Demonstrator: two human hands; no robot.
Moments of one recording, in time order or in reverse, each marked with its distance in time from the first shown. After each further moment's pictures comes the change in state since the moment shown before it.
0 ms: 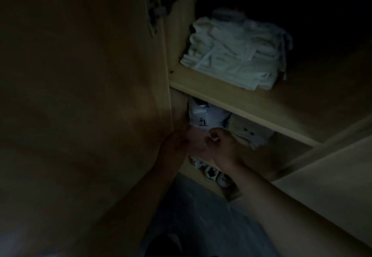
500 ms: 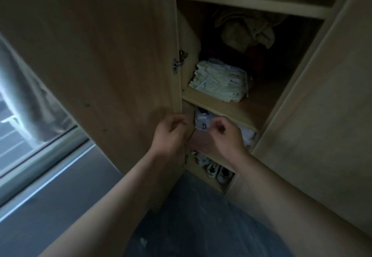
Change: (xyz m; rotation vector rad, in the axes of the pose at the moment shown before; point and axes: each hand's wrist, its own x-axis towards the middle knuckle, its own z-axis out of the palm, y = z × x) left_hand -0.219 0.228 -0.094 -0.116 0.121 0.090; right_hand -0.164 -0.189 -0.155 0.167 -0.061 -0.121
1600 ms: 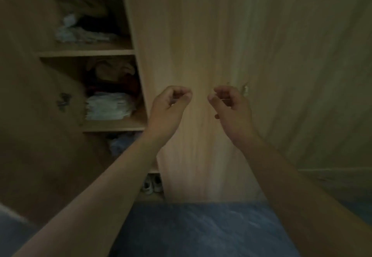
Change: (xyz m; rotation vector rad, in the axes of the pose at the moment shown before) left_hand -0.225 0.205 0.176 -0.288 -0.538 0.484; right_hand -0.284 -0.125 -0.286 0.105 0.773 -0.154
